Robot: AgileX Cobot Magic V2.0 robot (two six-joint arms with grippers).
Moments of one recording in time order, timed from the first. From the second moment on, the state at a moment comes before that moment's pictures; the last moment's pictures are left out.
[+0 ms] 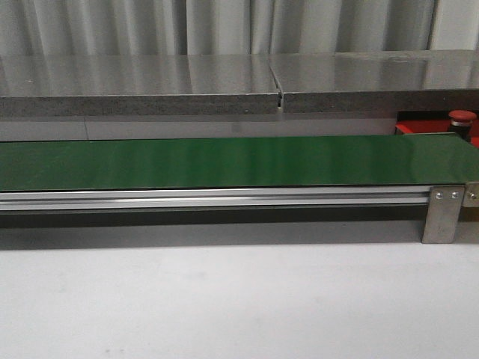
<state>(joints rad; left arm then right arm) -0.02 0.30 -0.45 -0.37 0.58 0.30 -0.26 1.41 -1.22 0.25 0.80 -0.44</state>
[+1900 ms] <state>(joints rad) -0.02 0.30 -0.45 -0.37 0.58 0.30 -0.58 1.59 -0.69 0.42 0.19 -0.42</state>
